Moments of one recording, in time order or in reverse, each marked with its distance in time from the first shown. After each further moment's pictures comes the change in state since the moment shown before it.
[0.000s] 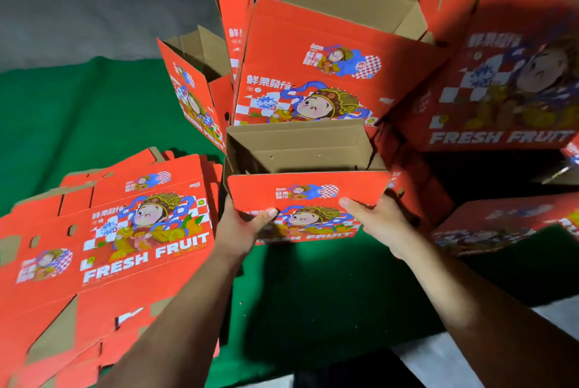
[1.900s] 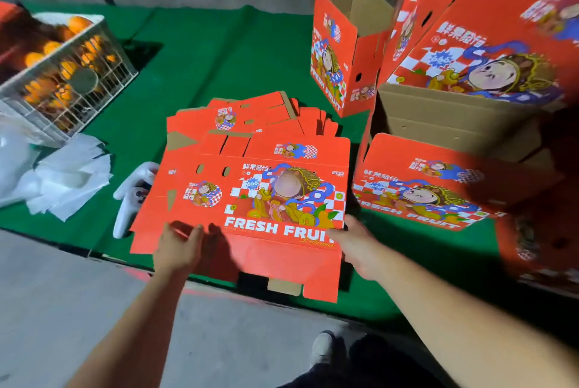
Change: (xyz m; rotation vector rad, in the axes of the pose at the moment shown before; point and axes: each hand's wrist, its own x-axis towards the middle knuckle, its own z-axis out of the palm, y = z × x) left_hand -0.188 -0.095 -0.261 0.584 0.667 -0.628; right_hand -0.109 0.002 0.220 -0.116 -0.506 0.486
